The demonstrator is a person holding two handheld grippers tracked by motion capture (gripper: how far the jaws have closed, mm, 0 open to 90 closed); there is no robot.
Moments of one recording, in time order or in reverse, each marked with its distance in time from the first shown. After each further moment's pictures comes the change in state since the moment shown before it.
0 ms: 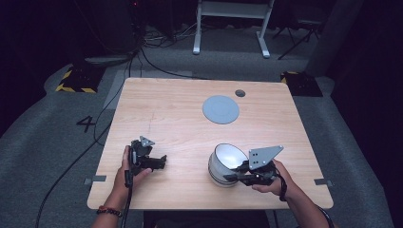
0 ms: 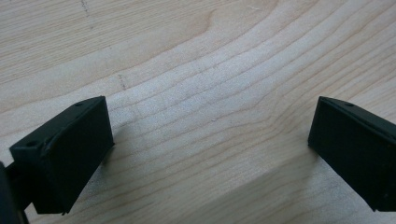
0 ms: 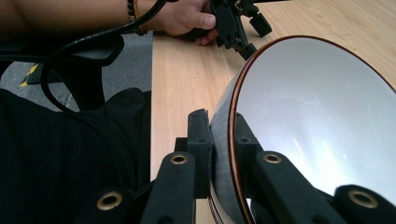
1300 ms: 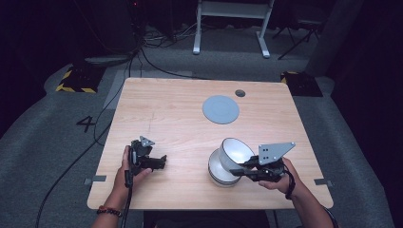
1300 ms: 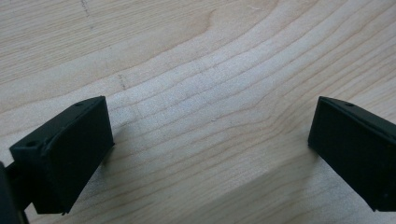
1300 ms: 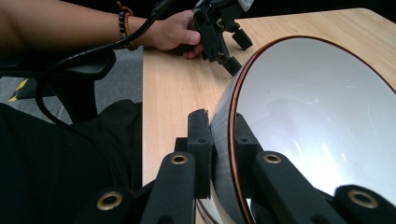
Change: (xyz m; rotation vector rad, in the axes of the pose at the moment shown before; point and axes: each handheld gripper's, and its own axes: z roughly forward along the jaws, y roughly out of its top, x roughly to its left) left arm 0.000 0.000 0.000 0.000 0.001 0.001; right arm -0.005 0.001 -0.022 -0.054 -0.045 0.016
